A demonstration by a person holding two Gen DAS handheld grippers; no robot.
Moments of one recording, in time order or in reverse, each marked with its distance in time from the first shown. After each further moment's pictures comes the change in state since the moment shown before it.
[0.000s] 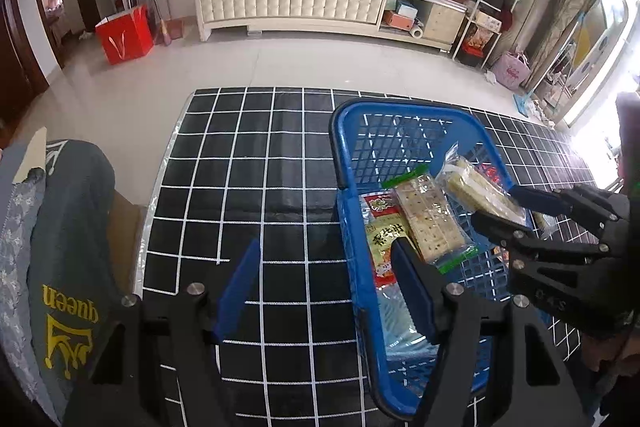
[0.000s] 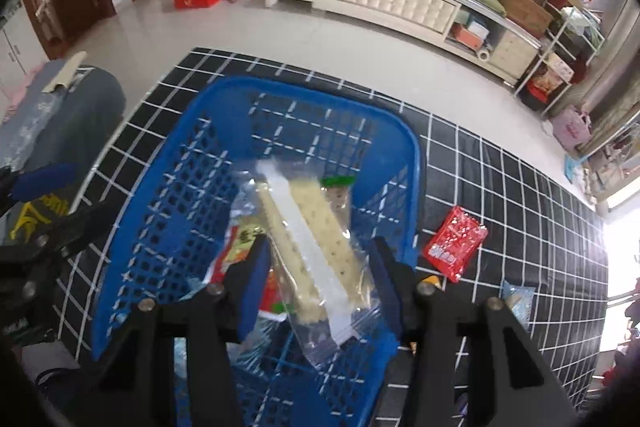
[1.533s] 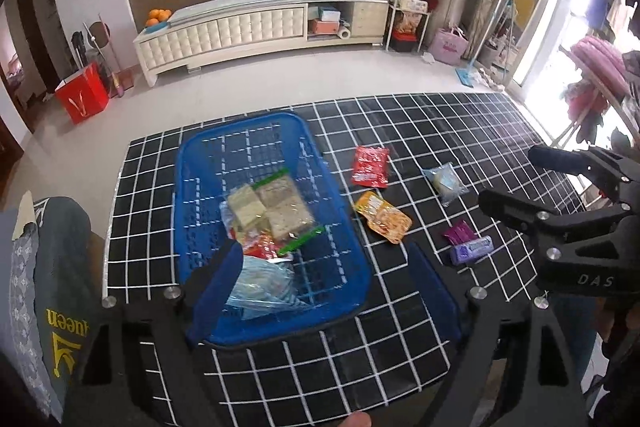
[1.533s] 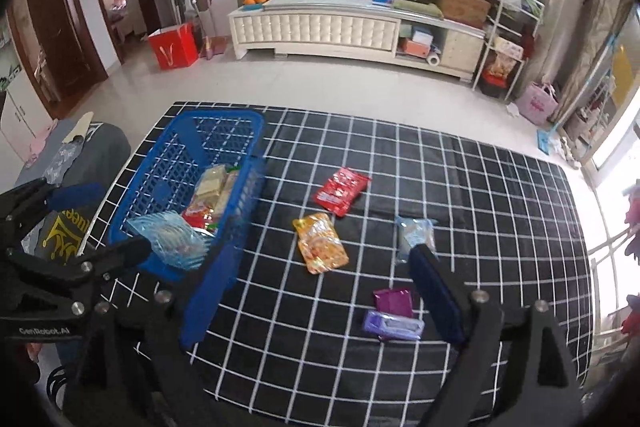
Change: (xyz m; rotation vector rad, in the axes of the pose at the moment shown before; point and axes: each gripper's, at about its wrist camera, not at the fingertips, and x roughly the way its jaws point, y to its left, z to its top) left arm -0.083 -0.175 -0.035 0.212 -0.038 -0.066; right arm -0.140 -0.139 -0.118 0.171 -0.164 0.042
